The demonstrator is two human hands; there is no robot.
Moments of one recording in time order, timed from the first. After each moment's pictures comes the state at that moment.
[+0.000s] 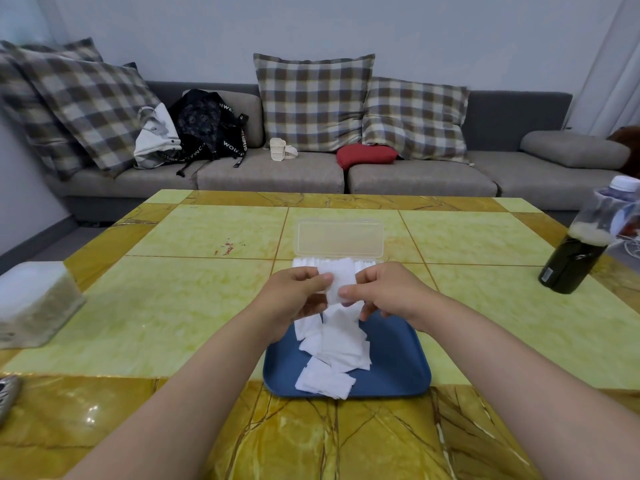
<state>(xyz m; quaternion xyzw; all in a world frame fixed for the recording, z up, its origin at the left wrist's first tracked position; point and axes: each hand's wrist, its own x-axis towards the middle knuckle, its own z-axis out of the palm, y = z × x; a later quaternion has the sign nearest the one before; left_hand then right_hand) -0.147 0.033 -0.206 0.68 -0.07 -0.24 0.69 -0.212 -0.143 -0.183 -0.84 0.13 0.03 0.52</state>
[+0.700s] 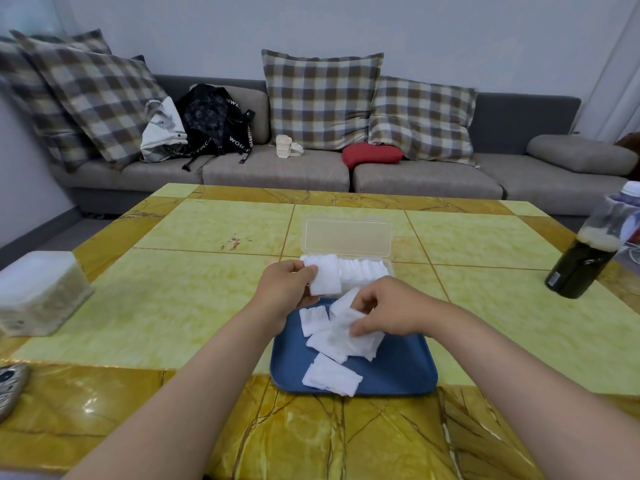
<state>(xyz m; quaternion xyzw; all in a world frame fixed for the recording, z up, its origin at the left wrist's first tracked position) -0.139 0.040 -0.209 0.71 -0.01 -0.14 0.69 -0.212 -0.143 -0.196 -0.94 0.02 0.10 0.31</state>
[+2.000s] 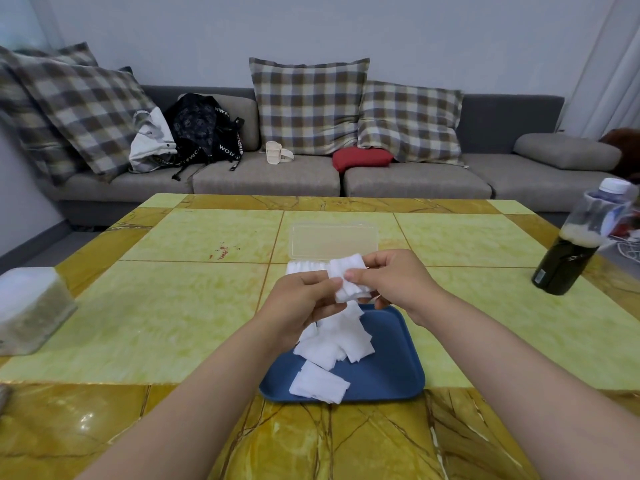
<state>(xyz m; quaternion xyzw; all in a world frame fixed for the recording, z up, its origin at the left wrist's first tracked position) -0.168 0.015 -0.196 0.60 -0.08 -0.27 0.75 -0.214 -0.151 -0.170 -0.80 0.15 -0.08 0.58</state>
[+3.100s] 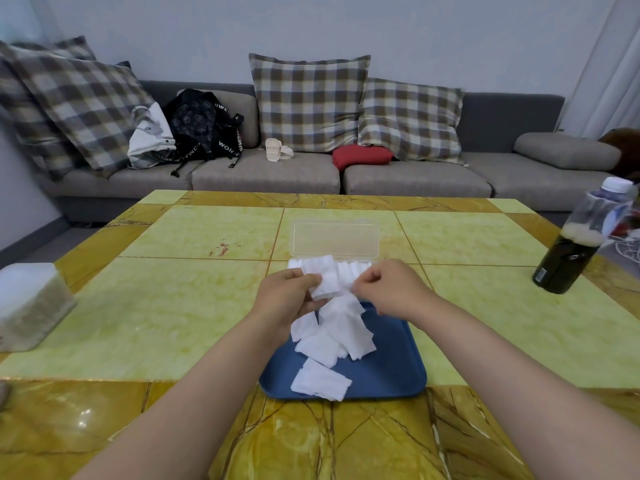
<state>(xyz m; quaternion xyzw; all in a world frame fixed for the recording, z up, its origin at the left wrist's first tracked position) -0.154 0.024 -0.203 0.63 0.03 -0.20 0.75 -0.208 -0.154 -0.188 -0.91 0.15 -0.04 0.37</state>
